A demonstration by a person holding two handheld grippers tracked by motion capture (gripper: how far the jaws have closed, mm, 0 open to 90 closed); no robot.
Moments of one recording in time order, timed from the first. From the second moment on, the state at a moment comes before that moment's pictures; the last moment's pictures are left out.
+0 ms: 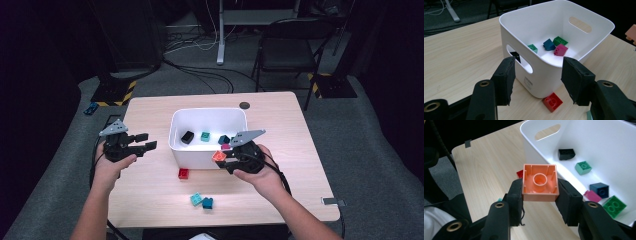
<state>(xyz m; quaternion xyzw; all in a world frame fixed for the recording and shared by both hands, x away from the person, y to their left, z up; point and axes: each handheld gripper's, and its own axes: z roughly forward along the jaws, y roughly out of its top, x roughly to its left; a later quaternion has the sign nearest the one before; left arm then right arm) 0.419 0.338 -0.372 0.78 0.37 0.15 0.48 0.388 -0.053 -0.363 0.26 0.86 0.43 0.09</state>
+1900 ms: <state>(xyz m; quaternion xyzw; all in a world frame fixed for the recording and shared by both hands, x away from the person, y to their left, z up) 0.421 0.338 -0.378 0.78 0.37 0.14 0.48 0.532 0.034 -0.382 0.29 0.87 0.38 0.11</state>
